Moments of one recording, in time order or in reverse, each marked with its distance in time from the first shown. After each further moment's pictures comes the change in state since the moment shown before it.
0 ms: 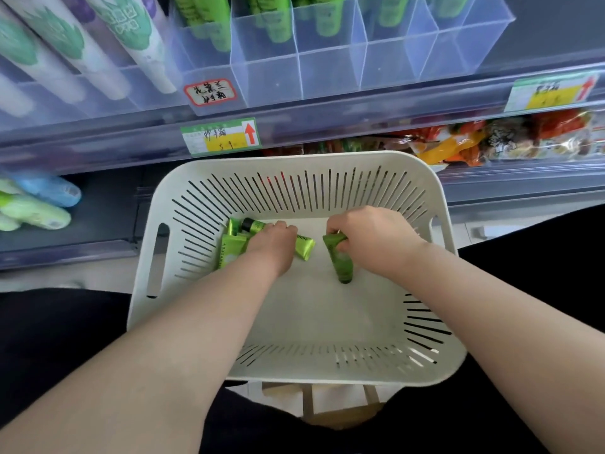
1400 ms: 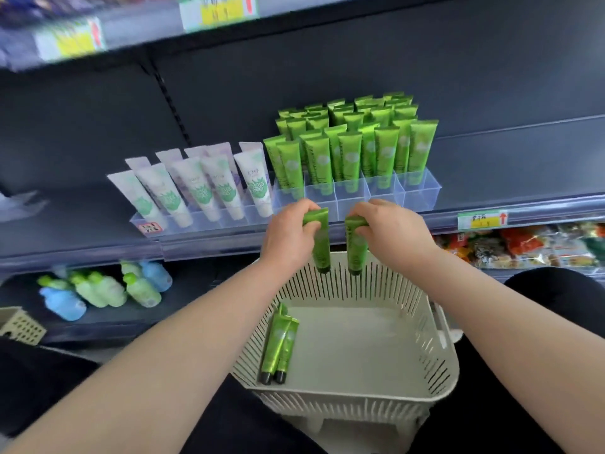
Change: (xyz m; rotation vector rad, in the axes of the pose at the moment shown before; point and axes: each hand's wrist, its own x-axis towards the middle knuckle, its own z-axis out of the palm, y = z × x) left_hand -0.142 -0.006 -0.185 -0.638 0.929 0.174; right_hand -0.060 -0.046 -0.125 0.001 0.741 -0.057
